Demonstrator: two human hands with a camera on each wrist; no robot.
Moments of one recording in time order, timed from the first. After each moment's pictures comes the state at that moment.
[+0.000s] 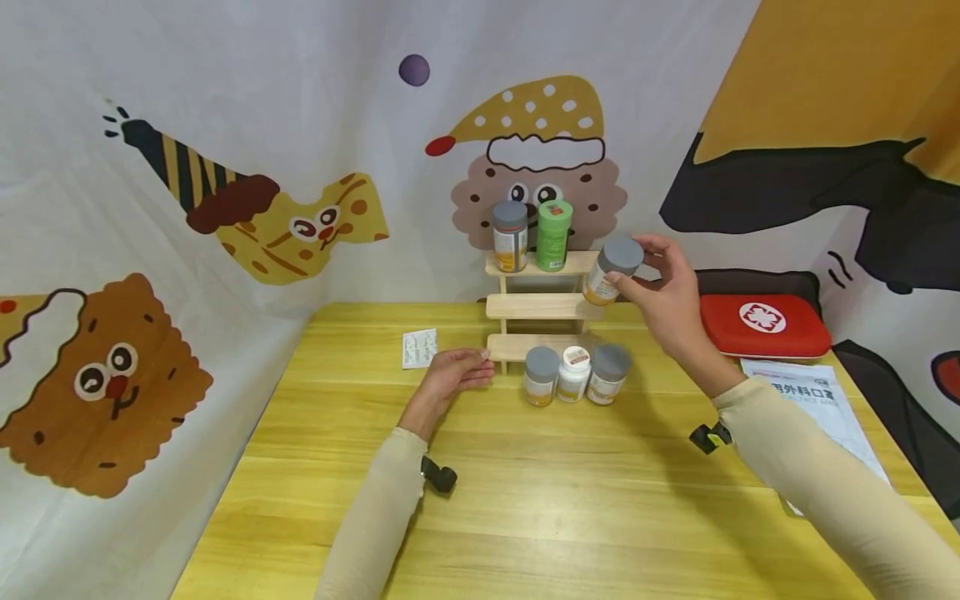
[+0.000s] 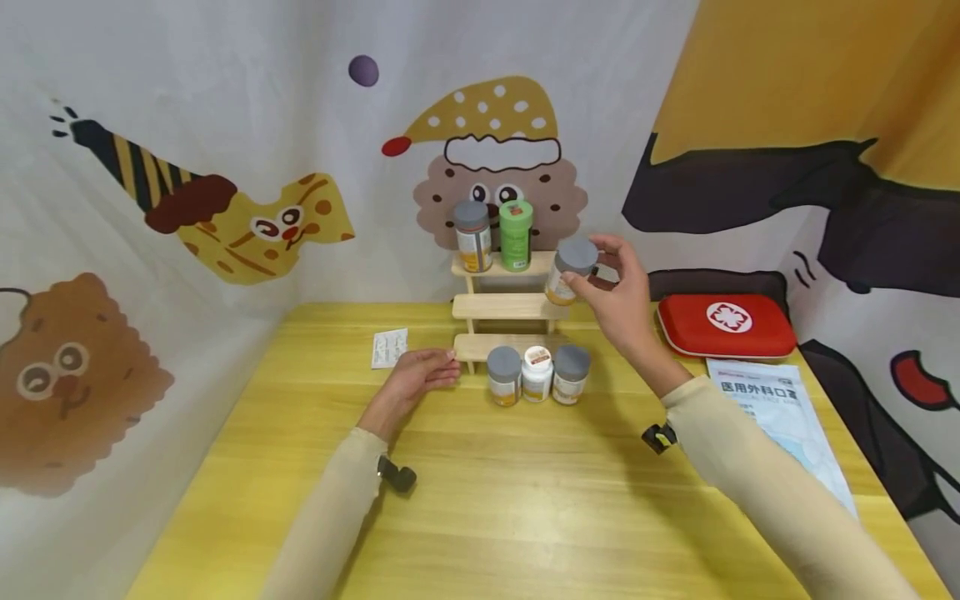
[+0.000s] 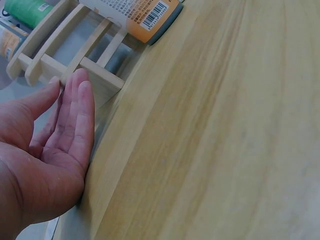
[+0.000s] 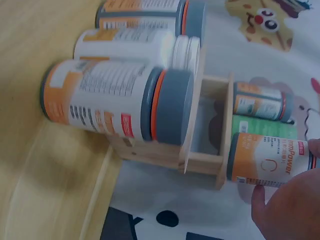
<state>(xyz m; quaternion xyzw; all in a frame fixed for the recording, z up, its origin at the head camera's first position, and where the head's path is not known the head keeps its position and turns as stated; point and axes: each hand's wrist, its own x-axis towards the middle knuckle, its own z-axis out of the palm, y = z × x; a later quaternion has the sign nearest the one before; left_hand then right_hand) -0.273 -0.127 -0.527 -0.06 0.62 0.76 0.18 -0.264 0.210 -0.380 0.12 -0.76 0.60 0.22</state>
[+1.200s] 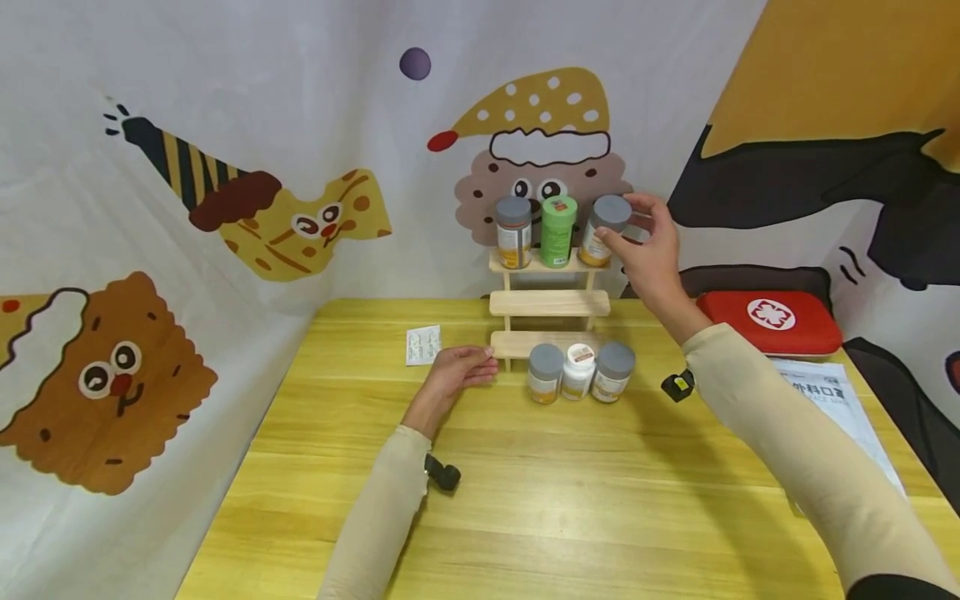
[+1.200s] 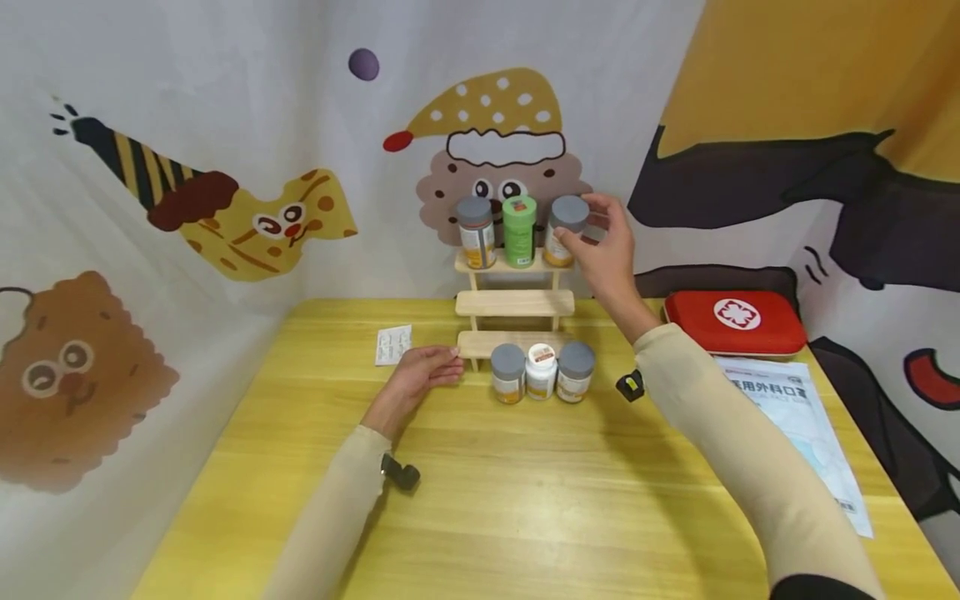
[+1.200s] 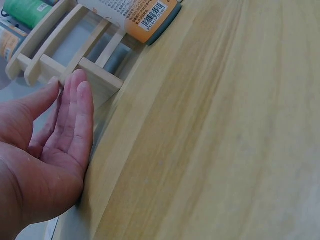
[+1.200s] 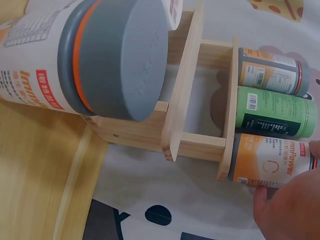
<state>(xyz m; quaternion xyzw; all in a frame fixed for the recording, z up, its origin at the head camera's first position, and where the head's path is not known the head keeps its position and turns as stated) -0.274 -0.125 -0.526 -0.07 0.62 0.76 0.18 -0.329 0.192 -0.369 0.06 -0.75 0.62 0.23</state>
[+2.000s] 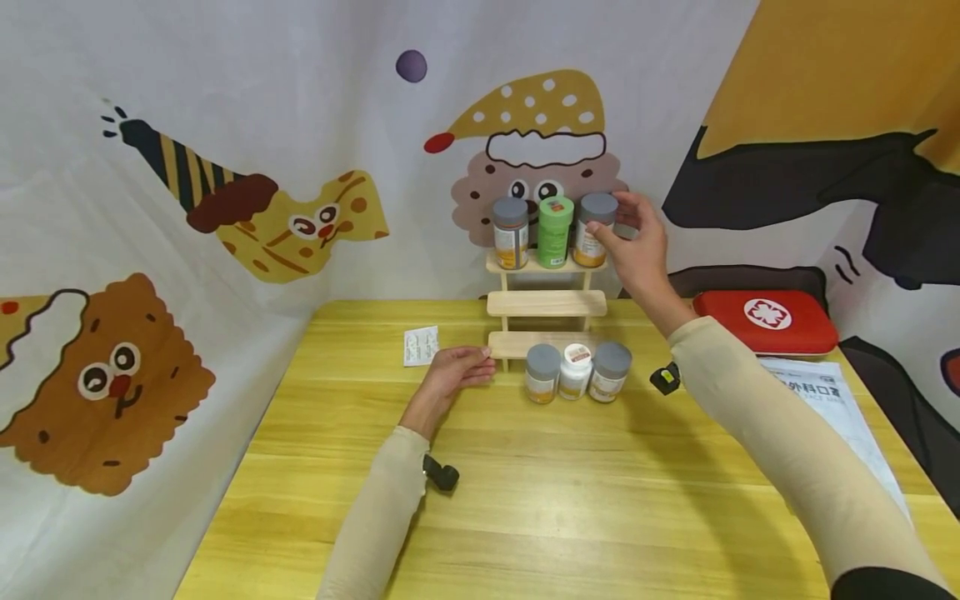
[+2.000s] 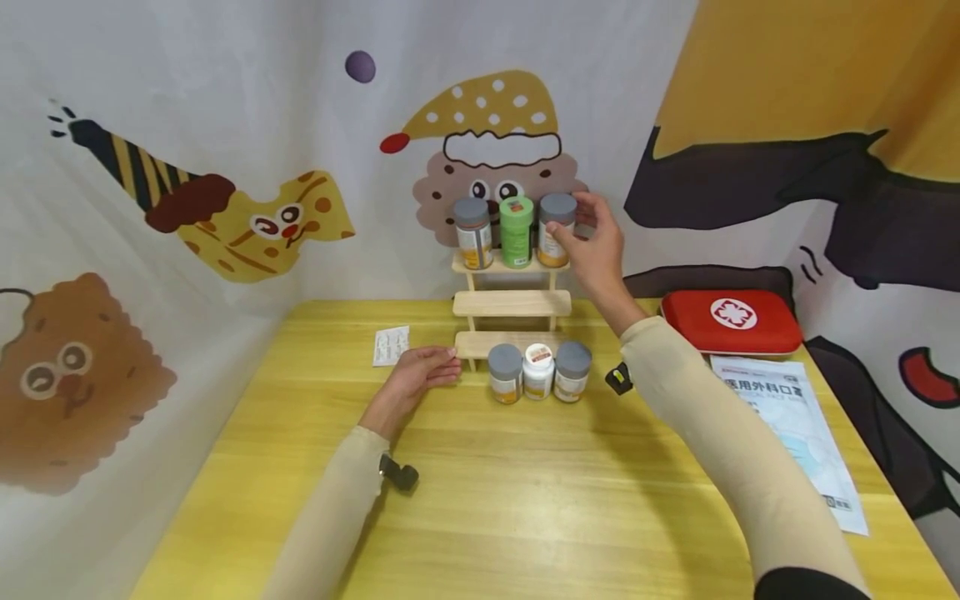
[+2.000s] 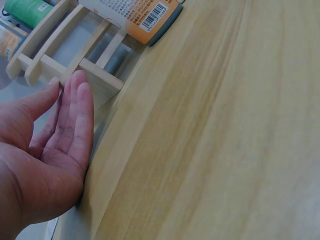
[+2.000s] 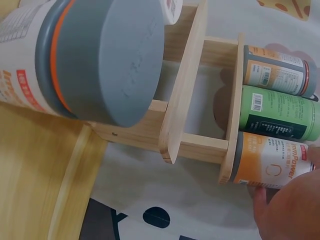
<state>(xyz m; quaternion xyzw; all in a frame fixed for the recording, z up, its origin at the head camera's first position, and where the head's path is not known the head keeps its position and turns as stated) -0.274 -0.124 -0.526 -0.08 0.62 0.76 0.18 -0.342 0.187 -0.368 0.04 -0.77 0.59 0.22</state>
